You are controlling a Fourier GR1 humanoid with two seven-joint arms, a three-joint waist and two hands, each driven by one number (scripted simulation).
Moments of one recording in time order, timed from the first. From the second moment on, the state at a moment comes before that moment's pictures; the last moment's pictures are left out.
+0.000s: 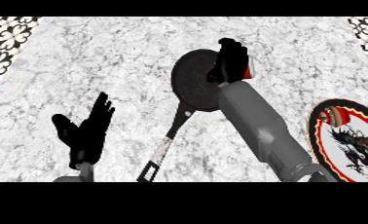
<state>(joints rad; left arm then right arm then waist) 0.01 0.07 -0.05 -1.41 0.20 0.19 0.13 -0.95 0.00 0.38 -0.48 0.96 -0.66 0.79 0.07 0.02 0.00</state>
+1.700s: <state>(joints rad) 0.06 0.07 -0.01 -1.41 0.20 0.19 0.10 -0.15 -0.02 0.35 -1.45 0.13 -0.59 -0.07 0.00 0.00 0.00</state>
